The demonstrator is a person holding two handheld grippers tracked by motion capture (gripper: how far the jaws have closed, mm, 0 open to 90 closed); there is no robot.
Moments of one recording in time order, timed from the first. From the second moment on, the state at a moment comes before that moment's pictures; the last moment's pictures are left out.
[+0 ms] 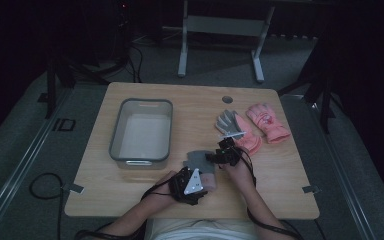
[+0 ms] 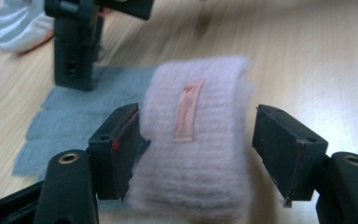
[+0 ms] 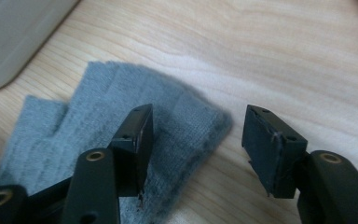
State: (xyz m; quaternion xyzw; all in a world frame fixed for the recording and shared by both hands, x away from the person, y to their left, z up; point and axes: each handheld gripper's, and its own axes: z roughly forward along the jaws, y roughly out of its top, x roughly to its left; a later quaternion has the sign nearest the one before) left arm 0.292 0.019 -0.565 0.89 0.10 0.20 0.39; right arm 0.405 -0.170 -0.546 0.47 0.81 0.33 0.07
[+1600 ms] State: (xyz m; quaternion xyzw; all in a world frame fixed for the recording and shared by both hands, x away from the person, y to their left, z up) left arm 0.327 0.035 -0.484 0.91 0.09 0.14 0.38; right arm 0.397 -0.166 -0.479 0.44 0.79 0.42 0.03
